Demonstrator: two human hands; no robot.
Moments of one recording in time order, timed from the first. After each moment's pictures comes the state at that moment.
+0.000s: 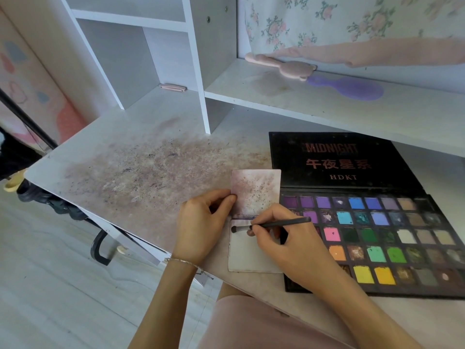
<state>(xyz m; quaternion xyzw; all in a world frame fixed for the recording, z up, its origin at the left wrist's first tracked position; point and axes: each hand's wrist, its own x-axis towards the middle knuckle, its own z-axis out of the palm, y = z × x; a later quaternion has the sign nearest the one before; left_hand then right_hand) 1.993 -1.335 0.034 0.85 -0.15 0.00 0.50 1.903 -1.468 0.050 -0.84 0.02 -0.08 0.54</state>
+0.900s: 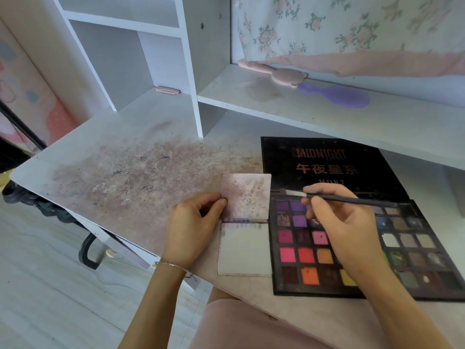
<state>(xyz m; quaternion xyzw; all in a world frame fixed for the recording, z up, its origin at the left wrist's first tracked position) 1.996 -1.334 0.029 0.85 -0.16 0.02 0.51 1.890 -1.519 0.070 -0.76 0.12 -0.25 0.59</state>
